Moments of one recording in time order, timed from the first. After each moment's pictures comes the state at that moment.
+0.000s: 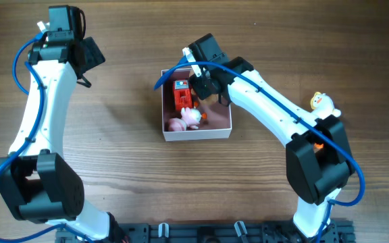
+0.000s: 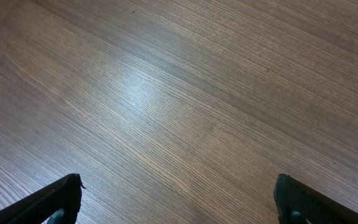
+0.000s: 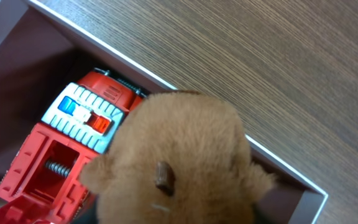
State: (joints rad) left arm 0.05 1.76 1.54 -0.85 -0.35 -0.43; right arm 0.57 1.98 1.54 -0.64 0.09 -0.10
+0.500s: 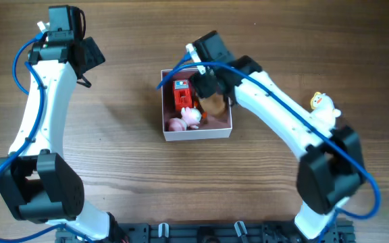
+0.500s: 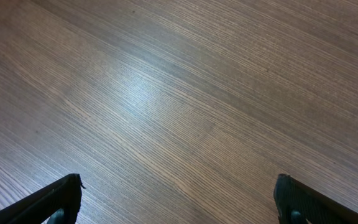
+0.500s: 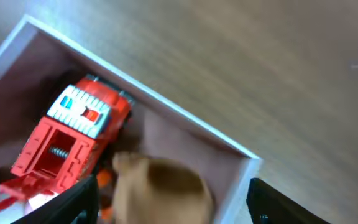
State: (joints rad) left arm 0.05 1.76 1.54 -0.85 -0.35 -0.43; right arm 0.57 1.89 1.54 -0.68 0.15 -0.11
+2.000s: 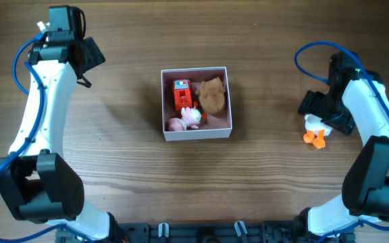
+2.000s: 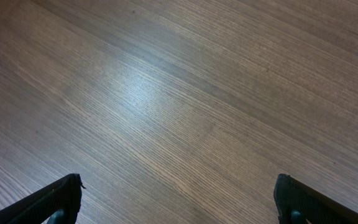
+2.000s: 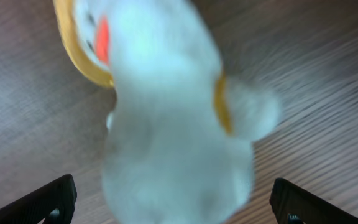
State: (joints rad) left arm 0.05 1.76 1.54 -0.85 -0.35 -0.43; right arm -0.19 1.75 1.18 -0.97 0.15 0.33
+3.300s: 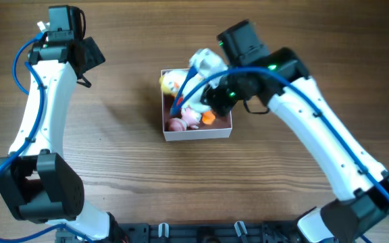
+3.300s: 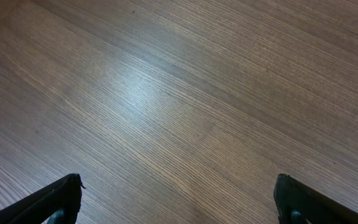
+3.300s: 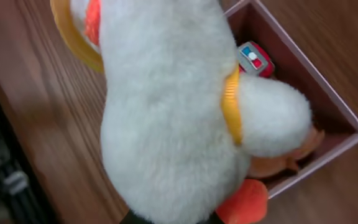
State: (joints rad) left arm 0.05 1.76 1.54 -0.85 -0.35 -0.43; right arm 0.56 1.70 1.68 -1.14 -0.31 -0.37
